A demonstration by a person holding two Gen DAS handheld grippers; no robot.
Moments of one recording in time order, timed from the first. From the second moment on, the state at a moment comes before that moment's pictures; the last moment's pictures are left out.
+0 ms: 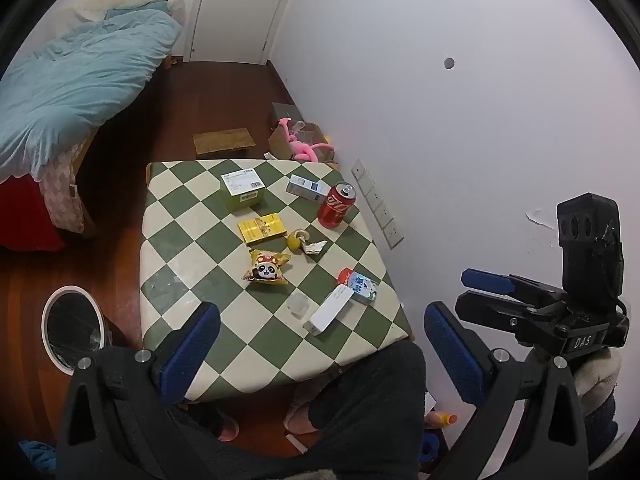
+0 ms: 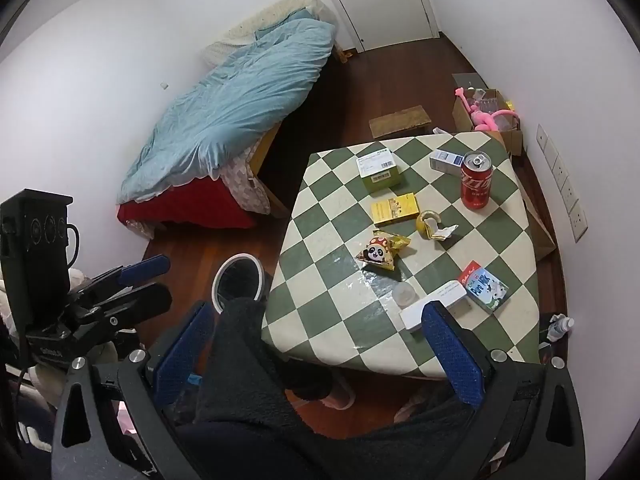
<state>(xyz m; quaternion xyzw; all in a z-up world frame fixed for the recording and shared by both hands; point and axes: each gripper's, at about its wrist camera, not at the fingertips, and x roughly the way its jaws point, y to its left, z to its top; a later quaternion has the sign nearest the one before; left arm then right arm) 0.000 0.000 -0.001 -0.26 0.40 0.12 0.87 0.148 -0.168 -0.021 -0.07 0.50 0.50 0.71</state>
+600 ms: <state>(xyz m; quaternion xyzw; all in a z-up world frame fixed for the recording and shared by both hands) 0.005 -0.003 0.002 -0.26 0.40 0.11 0.87 0.149 -0.168 -0.018 -0.07 0.50 0.50 0.70</state>
